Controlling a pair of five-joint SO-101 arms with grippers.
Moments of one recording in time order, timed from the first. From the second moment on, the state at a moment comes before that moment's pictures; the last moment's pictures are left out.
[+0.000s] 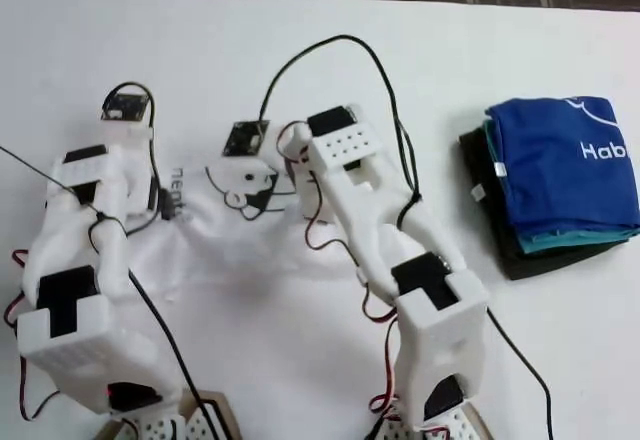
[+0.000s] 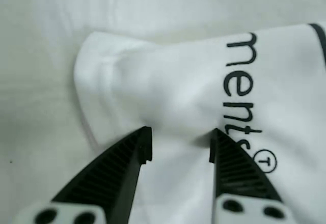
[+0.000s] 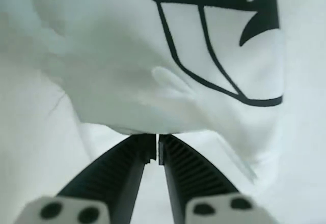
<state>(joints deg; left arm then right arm) -23.1 12.0 24.2 53.2 -13.4 -28.7 23.4 -6.9 81.1 52.4</state>
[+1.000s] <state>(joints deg) -23.1 12.0 24.1 53.4 -13.4 -36.1 15.4 7.7 72.4 38.2</state>
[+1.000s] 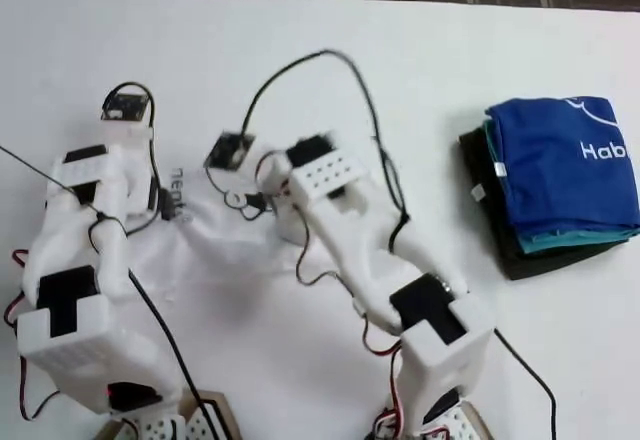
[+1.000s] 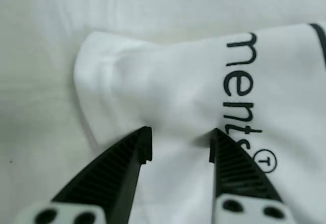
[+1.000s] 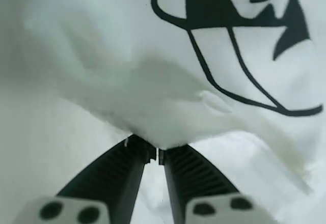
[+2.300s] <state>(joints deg) -31.8 12.7 14.5 73.7 -10.1 -13.7 -2.9 24.5 58.9 32.0</state>
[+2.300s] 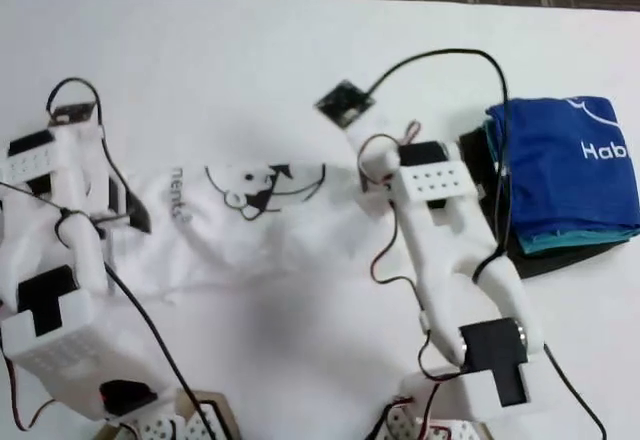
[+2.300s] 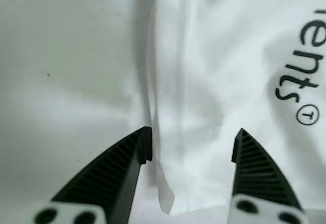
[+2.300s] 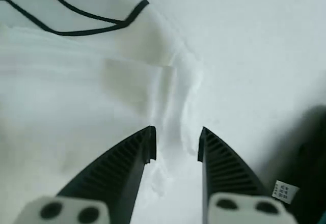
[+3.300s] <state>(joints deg) -36.9 21.6 11.8 66.9 -15.9 -12.8 -9.5 28.6 56.3 33.8</state>
